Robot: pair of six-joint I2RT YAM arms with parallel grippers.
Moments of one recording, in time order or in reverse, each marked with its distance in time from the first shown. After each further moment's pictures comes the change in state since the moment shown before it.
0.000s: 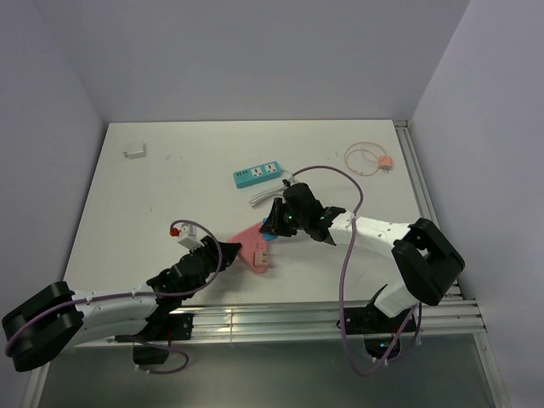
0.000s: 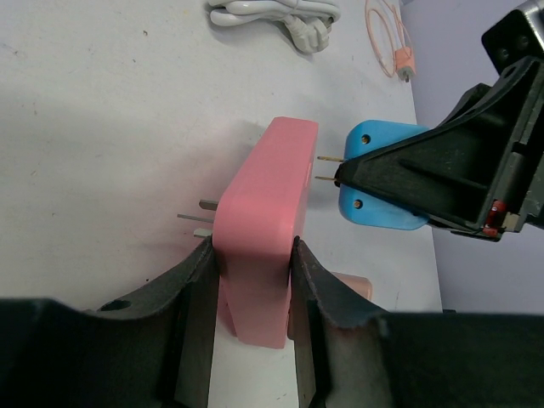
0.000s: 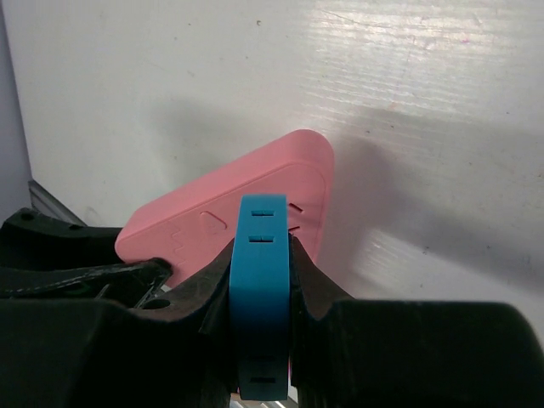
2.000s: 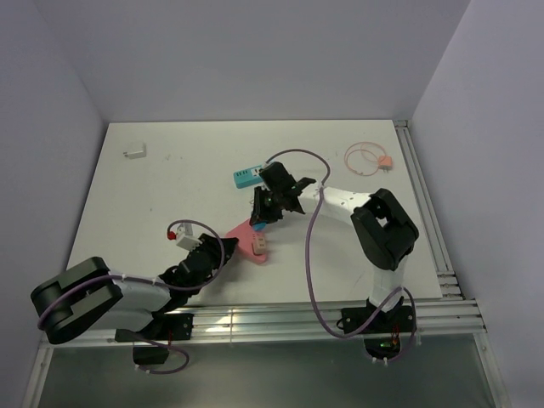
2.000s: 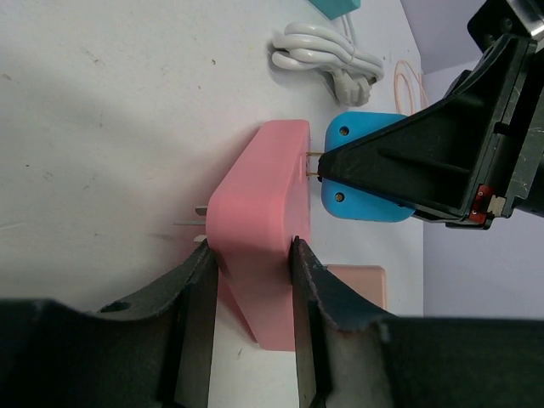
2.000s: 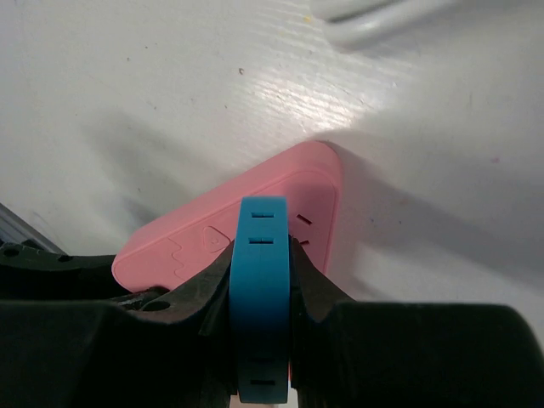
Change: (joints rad) left arm 0.033 0.284 0.000 0.224 -0.074 -0.166; right arm -0.024 0.360 0.401 -0.287 -0.076 -0.134
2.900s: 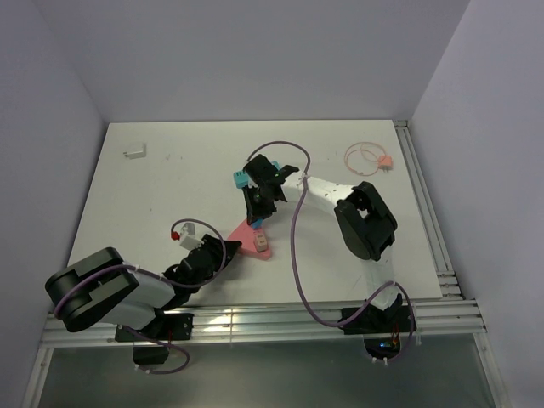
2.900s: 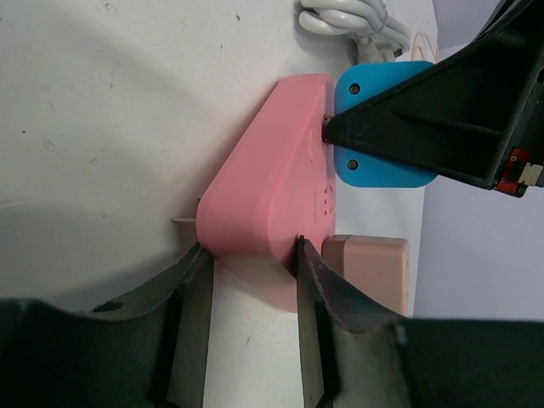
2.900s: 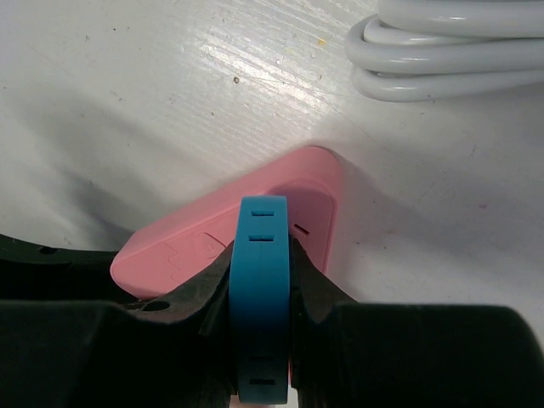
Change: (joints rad) left arm 0.054 0.121 0.000 0.065 0.126 -0.075; right arm 0.027 0.205 0.296 -0.277 0.033 -0.226
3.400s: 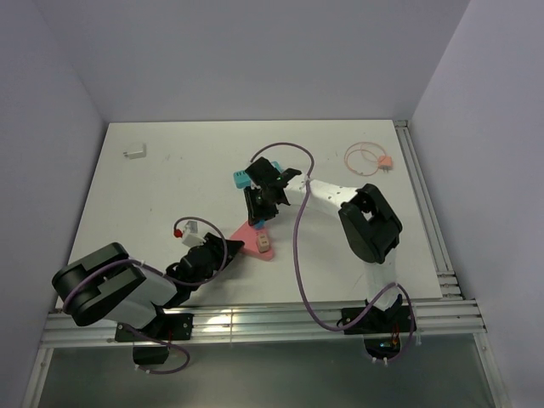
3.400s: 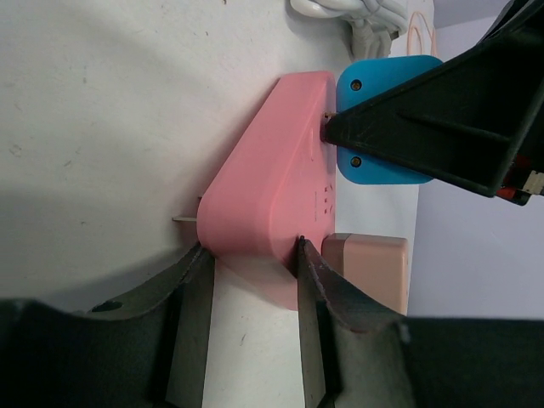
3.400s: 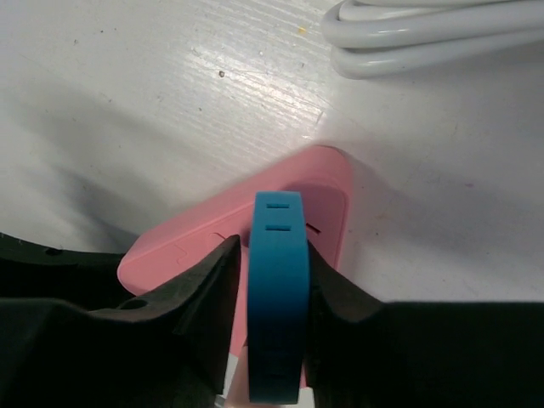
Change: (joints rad) left arm 0.034 0.050 0.006 0.050 0.082 0.016; right arm 0.010 -0.071 -0.053 0.033 0.055 0.043
